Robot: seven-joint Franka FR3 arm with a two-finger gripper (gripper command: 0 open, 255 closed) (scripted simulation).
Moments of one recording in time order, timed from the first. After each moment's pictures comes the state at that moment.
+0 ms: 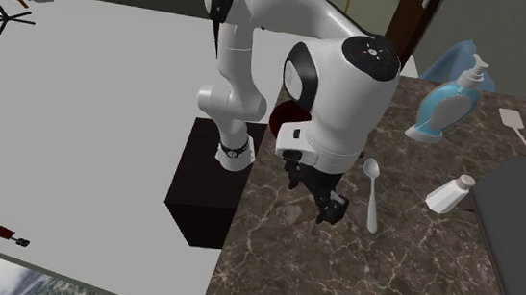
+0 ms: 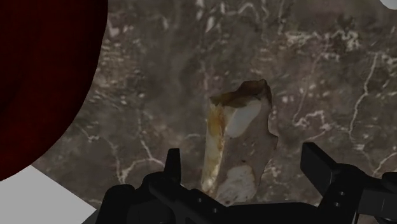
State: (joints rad) arm -0.16 -0.33 0.59 -1.97 0.13 1.72 1.31
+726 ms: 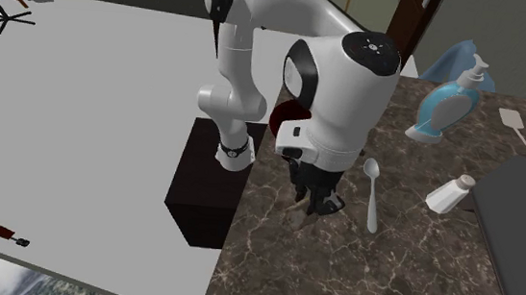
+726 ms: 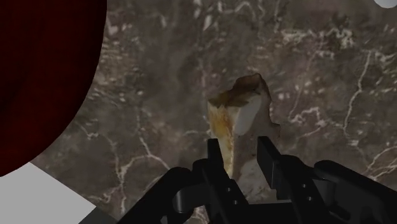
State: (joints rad) arm -0.16 -0.34 0.59 -1.97 0.13 1.72 1.31
